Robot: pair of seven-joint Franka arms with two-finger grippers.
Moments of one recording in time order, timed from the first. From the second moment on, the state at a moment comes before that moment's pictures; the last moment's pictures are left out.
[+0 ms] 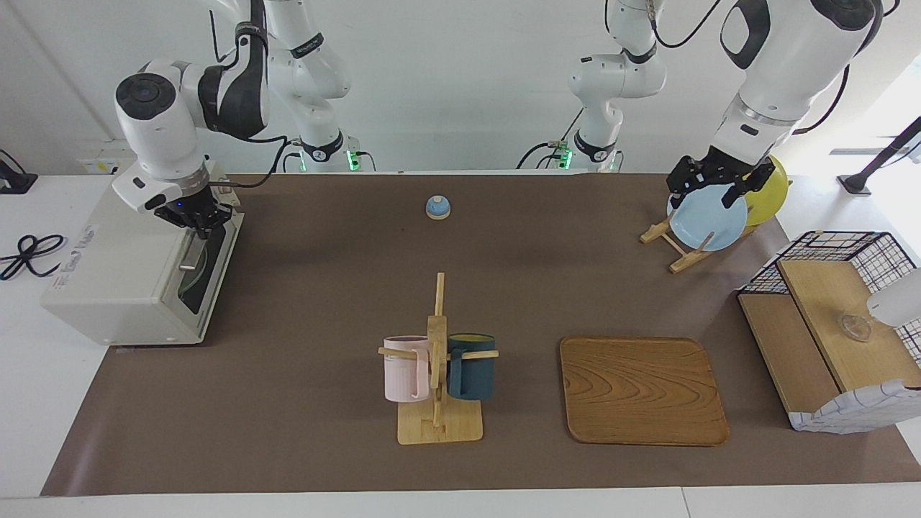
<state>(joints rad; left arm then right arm) -0.07 -0.04 -0.04 -1.67 -0.01 1.62 -0.04 -0.21 -0.11 0.09 -2.10 -0.24 1.92 -0.09</state>
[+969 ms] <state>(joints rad) -0.07 -0.04 -0.04 -1.67 -0.01 1.62 -0.04 -0.10 0.00 0.11 -2.14 -0.11 2.00 0.09</state>
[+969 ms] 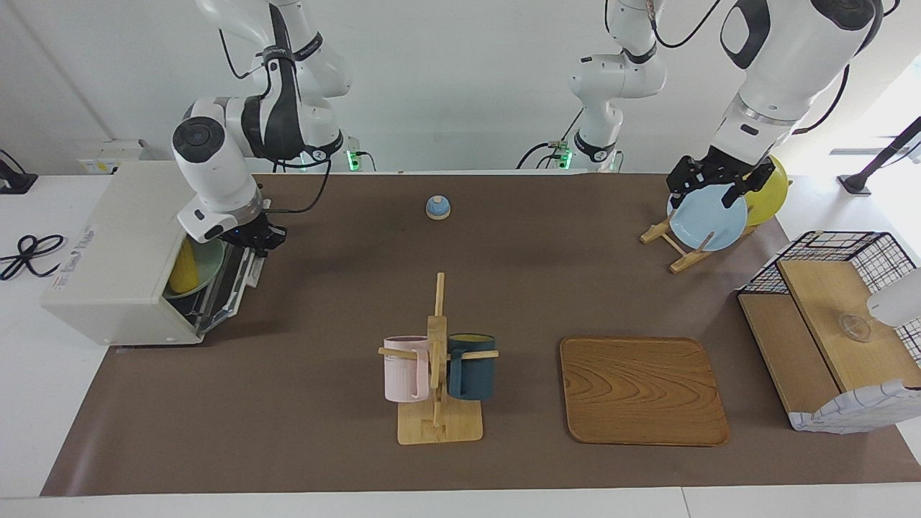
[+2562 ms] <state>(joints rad) -0.07 -0.04 -0.04 -1.67 -0.01 1.63 -0.04 0.03 0.14 0.10 -2.04 -0.12 2.04 0.14</state>
